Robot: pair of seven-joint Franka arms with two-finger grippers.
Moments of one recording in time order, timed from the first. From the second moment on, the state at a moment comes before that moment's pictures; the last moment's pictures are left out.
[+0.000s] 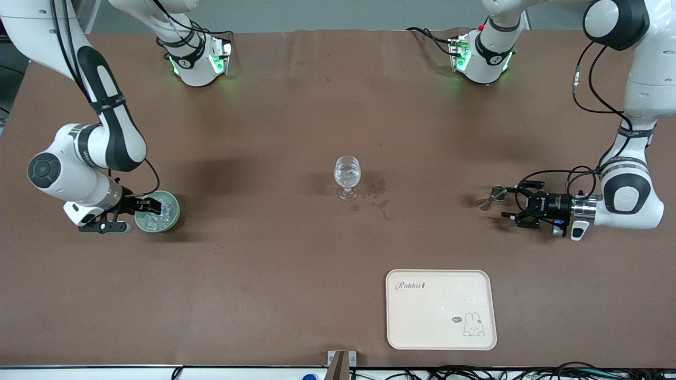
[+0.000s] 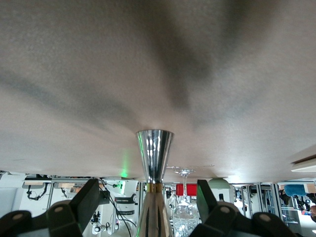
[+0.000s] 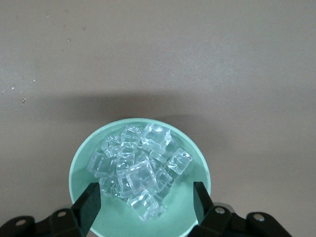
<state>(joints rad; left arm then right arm) 0.39 0.81 -0.11 -1.66 -0.75 1.66 -0.58 -0.04 0.37 -0.05 -2.07 0.04 2.40 -0.12</state>
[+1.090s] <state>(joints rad) 0.38 0.81 -0.14 -1.70 -0.80 1.67 -0.58 -0.03 0.40 -0.05 -2.08 0.04 2.43 -0.12</state>
